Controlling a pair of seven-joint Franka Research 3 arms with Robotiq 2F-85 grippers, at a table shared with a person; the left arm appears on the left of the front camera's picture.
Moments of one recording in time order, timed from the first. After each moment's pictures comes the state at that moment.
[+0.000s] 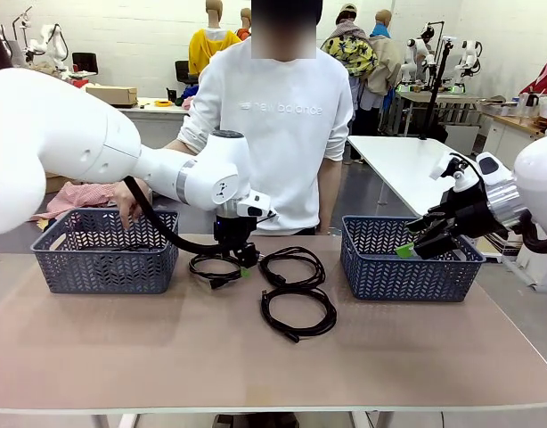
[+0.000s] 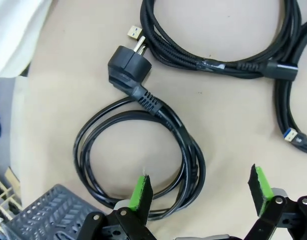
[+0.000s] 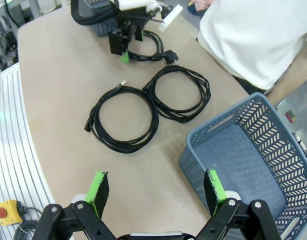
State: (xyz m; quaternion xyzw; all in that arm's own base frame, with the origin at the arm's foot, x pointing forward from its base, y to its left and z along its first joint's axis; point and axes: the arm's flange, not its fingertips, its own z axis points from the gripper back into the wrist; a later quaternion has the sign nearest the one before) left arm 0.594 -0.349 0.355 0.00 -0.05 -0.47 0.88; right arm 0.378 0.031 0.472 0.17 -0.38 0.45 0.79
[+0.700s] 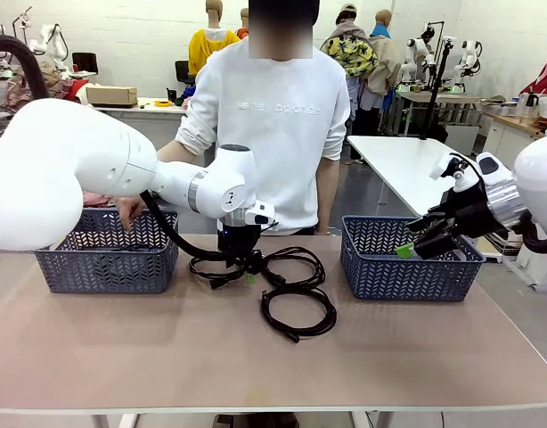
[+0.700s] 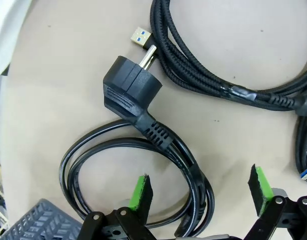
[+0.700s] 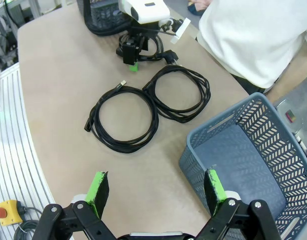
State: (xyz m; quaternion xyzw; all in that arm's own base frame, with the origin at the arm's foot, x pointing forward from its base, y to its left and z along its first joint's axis) left arm 0.620 -0.358 0.321 -0.01 -0.03 -0.43 0.90; right arm 0.378 0.031 0.472 0.17 -0.38 0.45 0.79
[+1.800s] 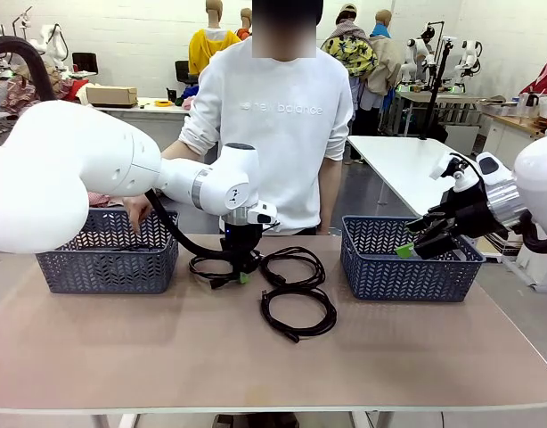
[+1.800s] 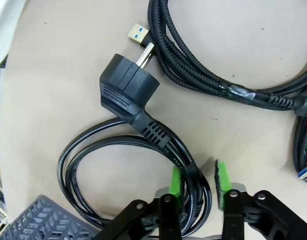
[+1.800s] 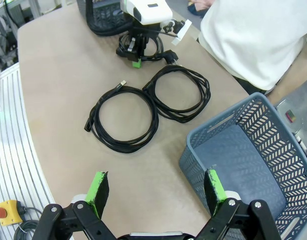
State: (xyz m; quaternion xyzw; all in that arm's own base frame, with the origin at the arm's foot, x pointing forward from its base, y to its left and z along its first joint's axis) left arm 0.621 -0.362 0.324 0.00 -0.01 -0.43 0.90; right arm 0.378 0.031 0.472 0.17 -0.38 0.45 0.79
